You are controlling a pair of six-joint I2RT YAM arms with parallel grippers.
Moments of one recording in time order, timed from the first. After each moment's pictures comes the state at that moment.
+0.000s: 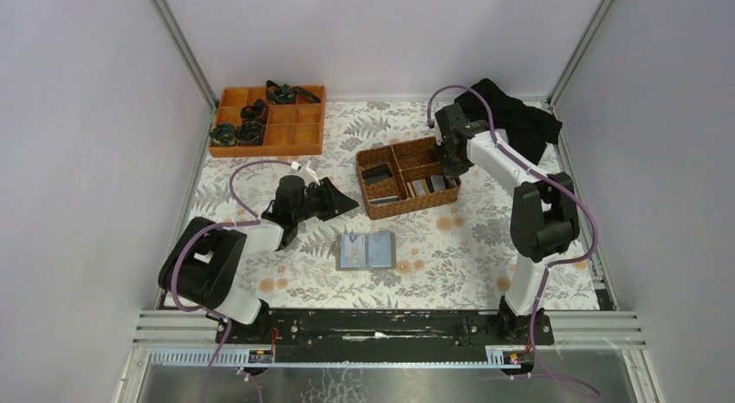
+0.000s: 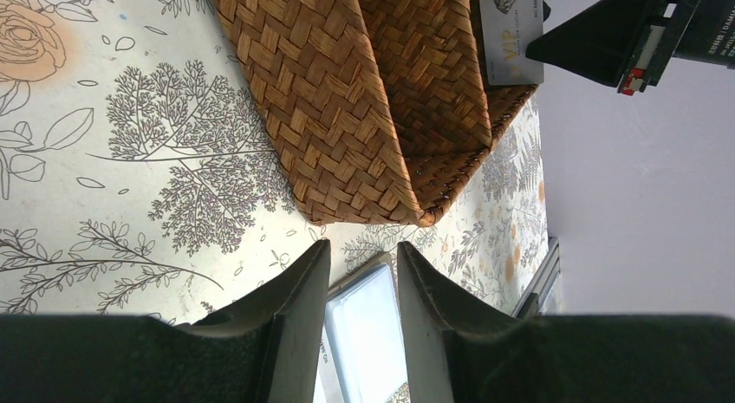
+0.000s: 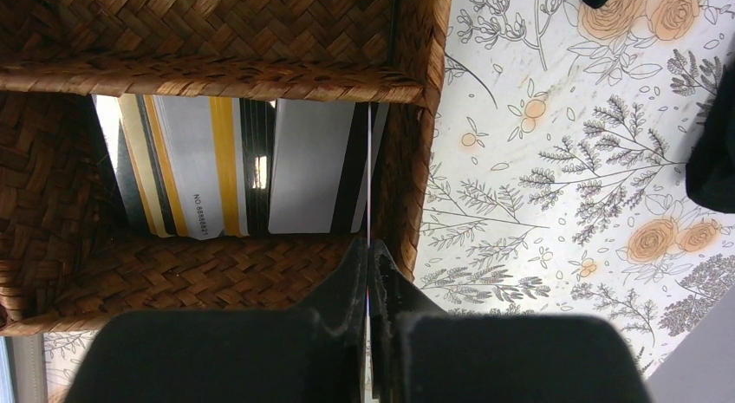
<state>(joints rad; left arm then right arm) -0.35 1.52 0.49 0.61 0.48 -0.84 0.35 1.87 1.50 -0.80 0.15 -0.04</state>
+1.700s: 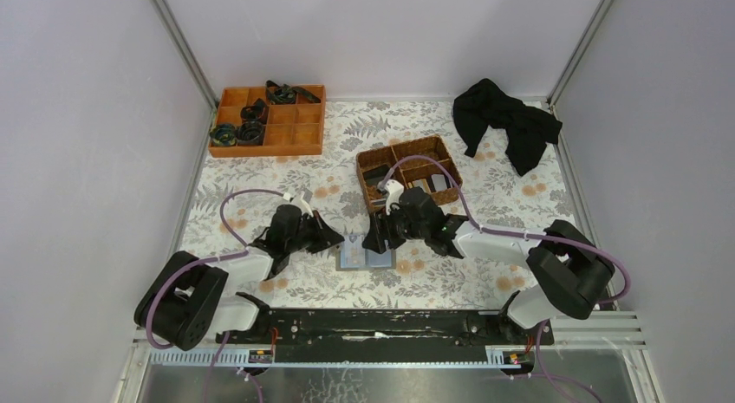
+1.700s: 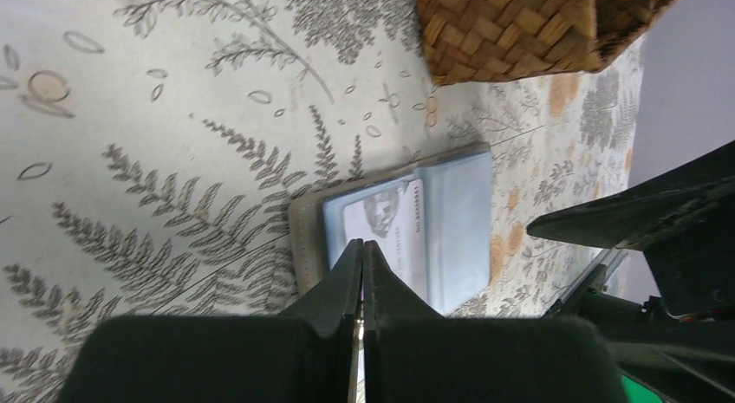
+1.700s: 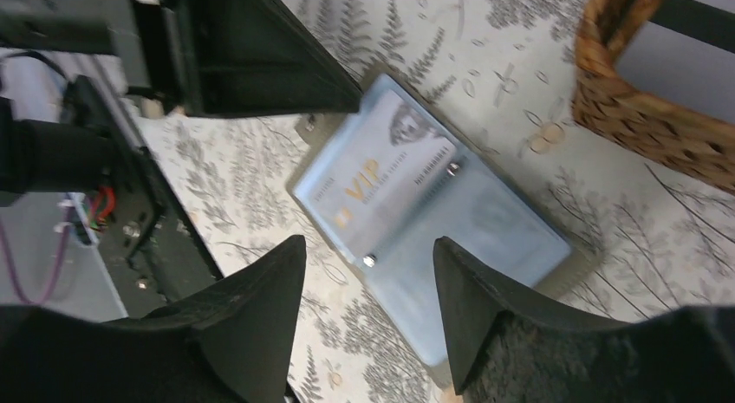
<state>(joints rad) -0.42 1.28 0.26 0.44 0.35 -0.82 0.85 1.49 0.73 0.11 -0.27 0.40</state>
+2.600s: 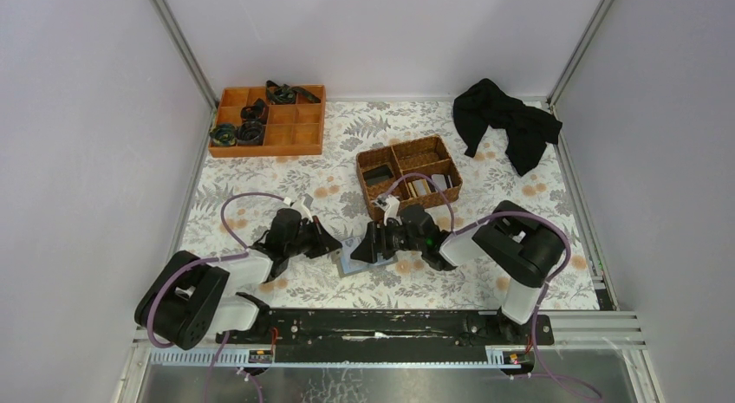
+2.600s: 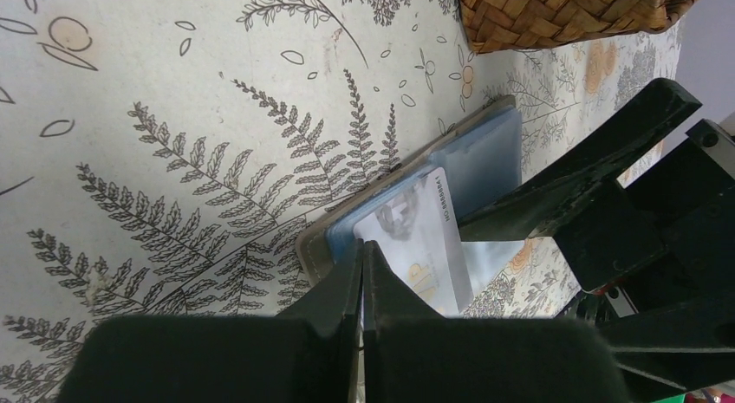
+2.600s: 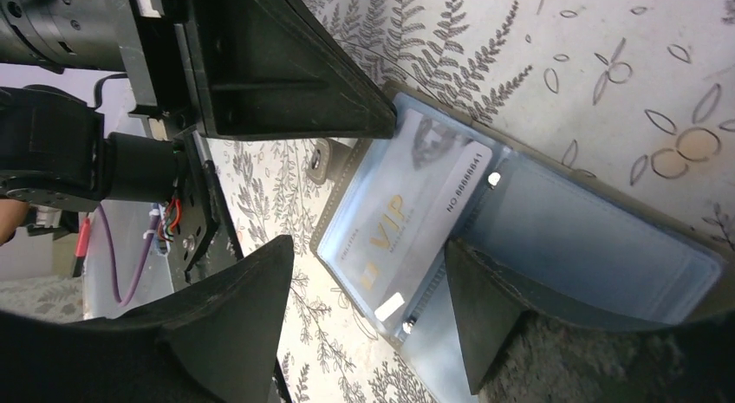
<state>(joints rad) -0.42 1.28 0.22 0.40 0.33 -0.77 0.85 1.76 0.55 0.76 -0.43 0.65</state>
